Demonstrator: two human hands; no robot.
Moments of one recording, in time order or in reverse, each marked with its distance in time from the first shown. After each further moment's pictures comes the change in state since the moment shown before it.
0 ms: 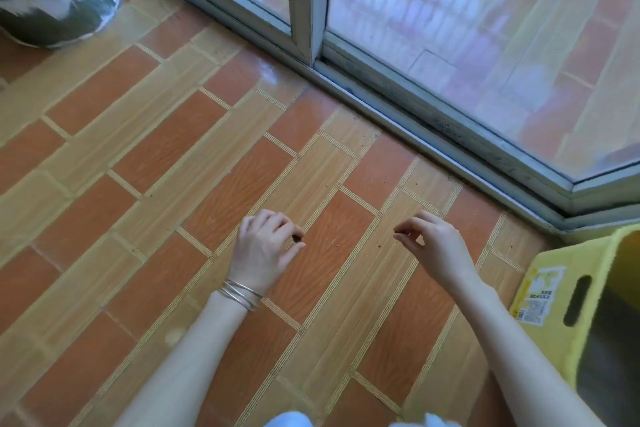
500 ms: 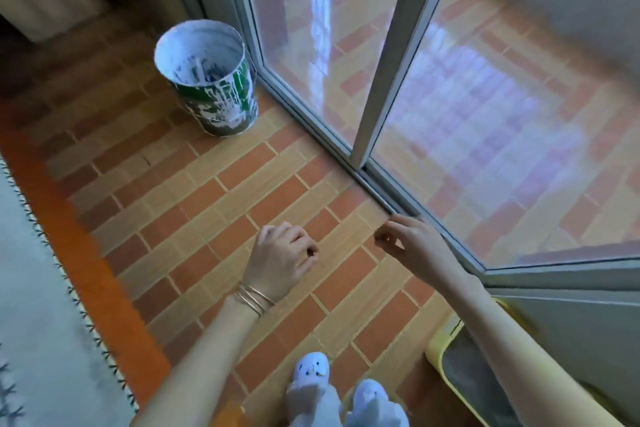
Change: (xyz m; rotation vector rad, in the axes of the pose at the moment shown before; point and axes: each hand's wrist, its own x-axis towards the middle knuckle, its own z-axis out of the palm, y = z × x) left_hand 0.009 0.132 -0.467 -0.020 0.011 -0.094; right_hand 0.013 -0.319 -0.374 -0.116 -0.187 -0.494
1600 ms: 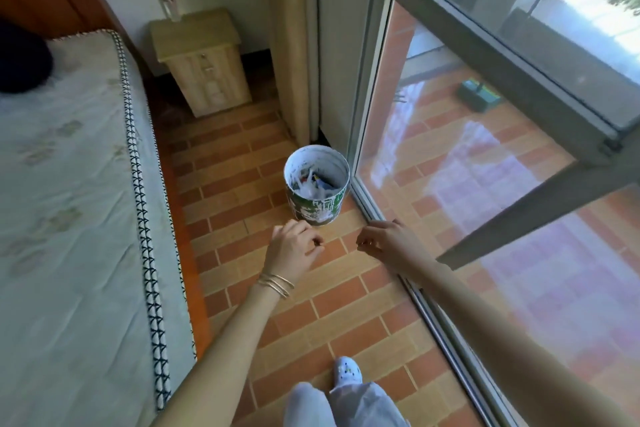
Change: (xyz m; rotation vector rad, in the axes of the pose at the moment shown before) left_hand 0.112 -0.105 -0.348 0.029 0.248 -0.405; right_hand 0.304 -0.229 -0.233 -0.068 -0.098 -0.340
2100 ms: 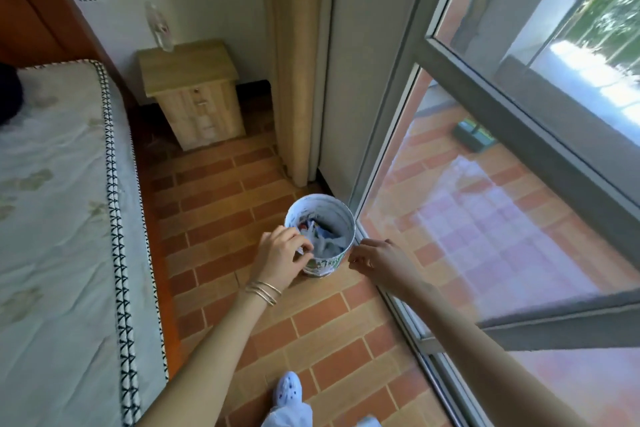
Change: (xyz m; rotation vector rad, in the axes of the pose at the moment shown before) left_hand 0.172 -0.121 -0.046 0.013 0.053 0.077; right_hand 0.196 0.010 -0.014 -0.017 -0.075 0.089
